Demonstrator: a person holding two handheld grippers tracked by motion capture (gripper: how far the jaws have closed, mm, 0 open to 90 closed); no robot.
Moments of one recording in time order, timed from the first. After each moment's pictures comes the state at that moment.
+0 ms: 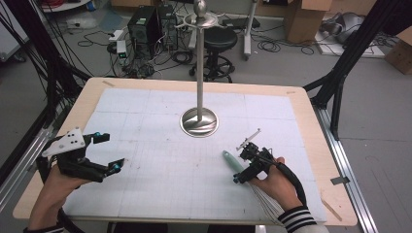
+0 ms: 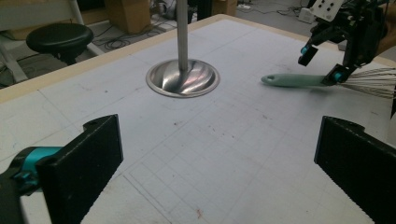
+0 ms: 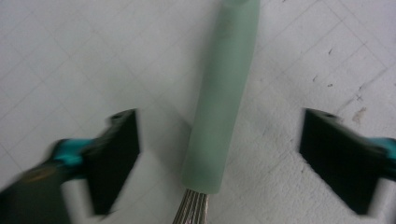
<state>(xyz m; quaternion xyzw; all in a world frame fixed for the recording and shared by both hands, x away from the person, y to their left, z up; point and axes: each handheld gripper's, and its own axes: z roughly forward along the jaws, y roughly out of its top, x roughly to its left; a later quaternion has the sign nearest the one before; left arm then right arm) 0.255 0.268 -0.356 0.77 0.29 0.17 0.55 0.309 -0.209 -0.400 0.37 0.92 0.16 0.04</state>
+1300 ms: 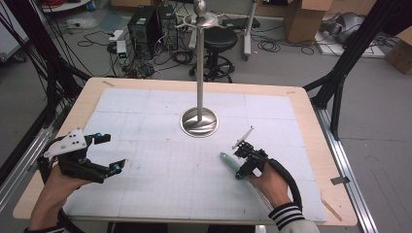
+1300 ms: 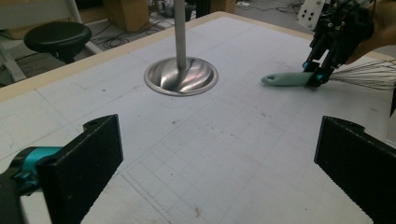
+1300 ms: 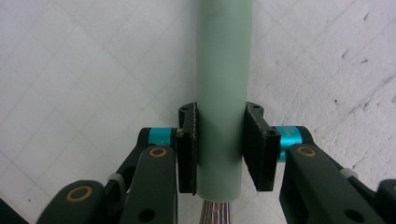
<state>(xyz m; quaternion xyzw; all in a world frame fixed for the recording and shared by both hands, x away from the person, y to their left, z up) 0.254 0.266 -0.357 0.77 0.28 0.17 0.54 0.321 -0.197 -0.410 0.40 0.91 0.10 0.00</state>
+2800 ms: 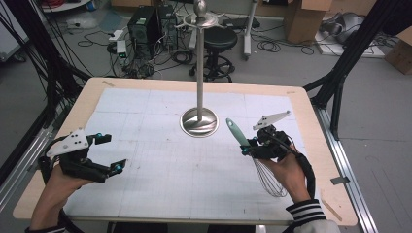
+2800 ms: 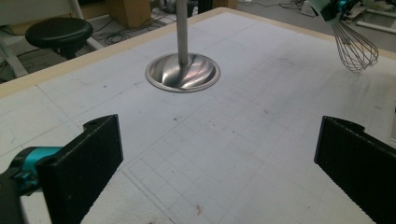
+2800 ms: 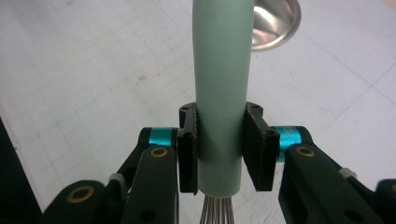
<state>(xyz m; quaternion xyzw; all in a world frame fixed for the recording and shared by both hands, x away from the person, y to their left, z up) 0.255 0.265 -0.358 0.77 0.29 0.17 0.54 0.309 -0.233 -0.324 0.32 0.88 0.33 0.11</state>
